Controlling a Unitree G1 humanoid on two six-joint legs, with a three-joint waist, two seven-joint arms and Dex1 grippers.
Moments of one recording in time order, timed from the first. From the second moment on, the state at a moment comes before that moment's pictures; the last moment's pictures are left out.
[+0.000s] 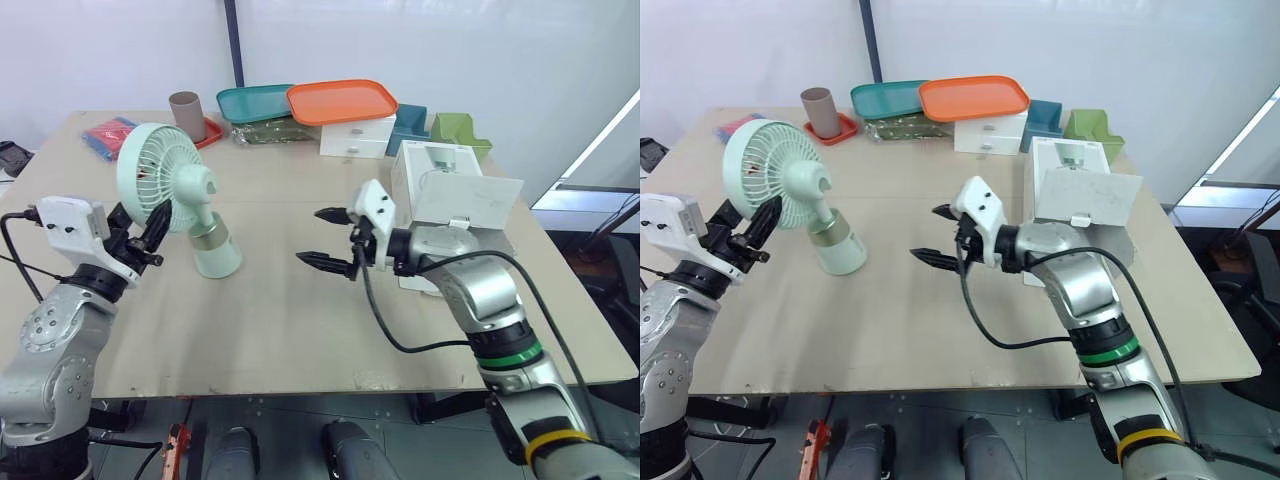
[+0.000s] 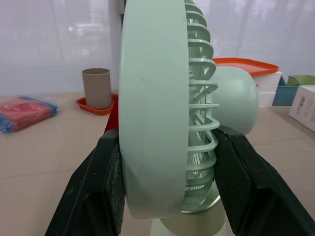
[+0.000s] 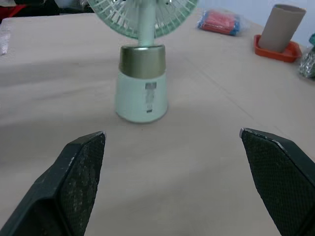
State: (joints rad) left arm -0.15 0.46 0.38 -0.50 -0.62 0.49 -0.23; right arm -0.73 -0.40 0.24 -0.04 0.30 0.51 0.84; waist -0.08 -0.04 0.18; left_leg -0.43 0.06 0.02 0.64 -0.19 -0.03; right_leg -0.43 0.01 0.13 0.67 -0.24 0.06
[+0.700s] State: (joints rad) left arm -0.26 0.42 0.27 -0.52 -0.64 0.51 -0.25; right arm -0.88 -0.19 0.26 0.08 0.25 0.58 0.71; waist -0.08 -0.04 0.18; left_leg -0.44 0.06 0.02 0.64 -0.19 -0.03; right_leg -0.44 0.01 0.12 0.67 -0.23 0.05
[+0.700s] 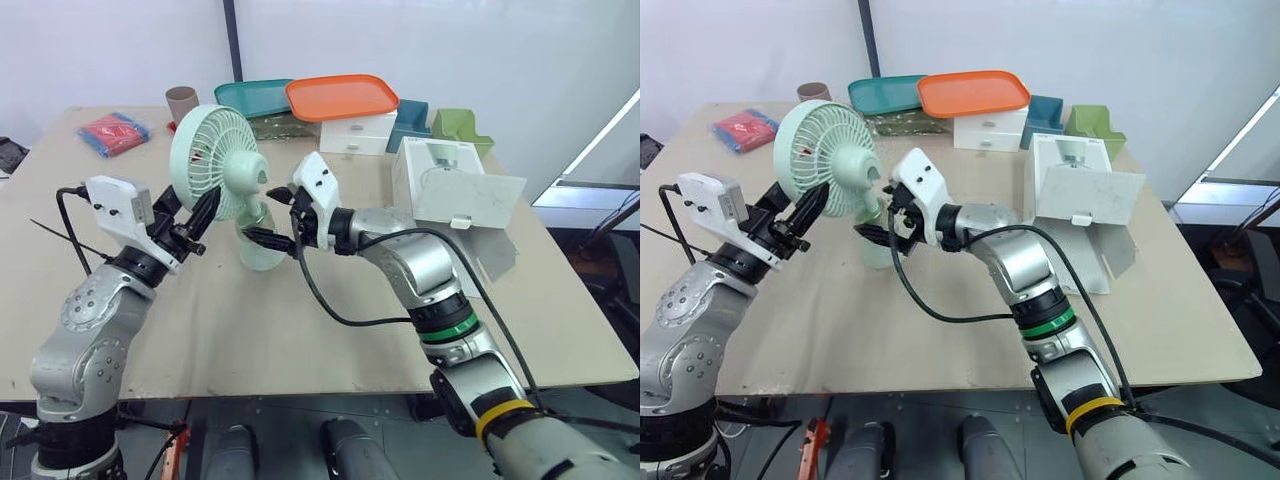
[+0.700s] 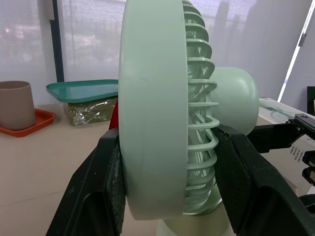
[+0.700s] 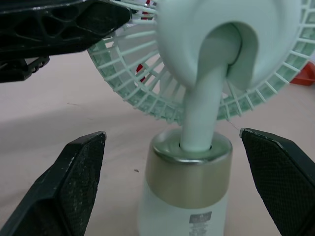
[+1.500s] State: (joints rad) left arm -0.29 0.40 0.21 -0.50 -0.59 0.51 -0.25; right arm -0.97 -0.10 0.24 0.22 0.23 0.66 0.62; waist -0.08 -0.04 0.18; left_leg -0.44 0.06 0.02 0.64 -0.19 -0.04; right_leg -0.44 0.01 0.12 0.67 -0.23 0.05
